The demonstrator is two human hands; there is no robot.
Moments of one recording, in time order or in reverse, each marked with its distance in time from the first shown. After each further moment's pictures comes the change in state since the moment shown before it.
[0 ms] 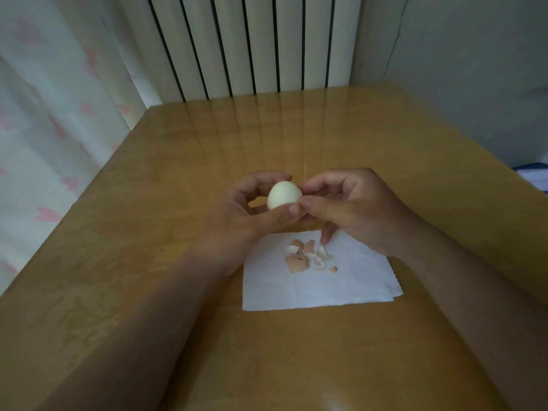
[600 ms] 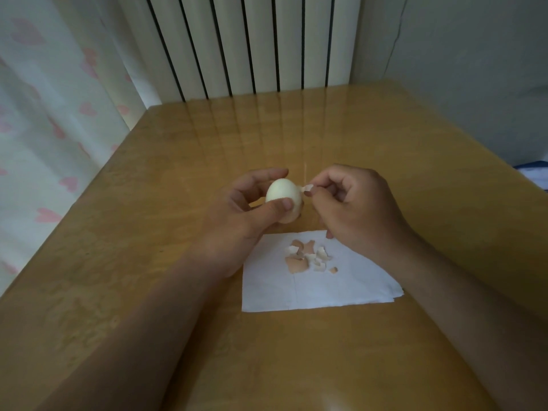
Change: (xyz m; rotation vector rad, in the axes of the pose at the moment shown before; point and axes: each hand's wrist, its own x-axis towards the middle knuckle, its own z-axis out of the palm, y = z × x) left_hand 0.003 -0.003 0.001 -0.116 0.029 0.008; right_hand -0.003 0.002 0.015 -0.385 0.332 -0.196
